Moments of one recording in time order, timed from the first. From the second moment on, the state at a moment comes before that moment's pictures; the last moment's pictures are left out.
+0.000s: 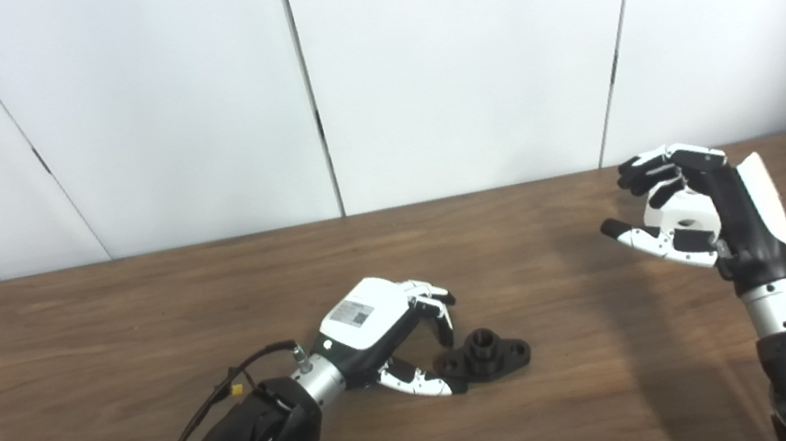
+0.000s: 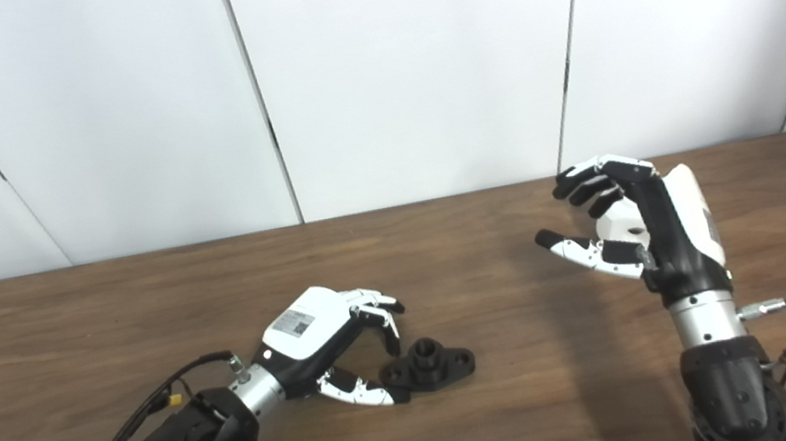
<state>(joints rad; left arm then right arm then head) -0.49 0.36 -0.58 0.38 0.80 -0.32 0.04 -0.21 -0.21 -0.07 -0.20 -0.42 -0.04 -0.08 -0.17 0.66</state>
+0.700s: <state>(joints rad) -0.49 0.36 -0.58 0.38 0.78 -0.32 0.04 -0.21 -0.21 -0.07 -0.20 -0.42 -0.04 -0.08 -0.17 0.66</state>
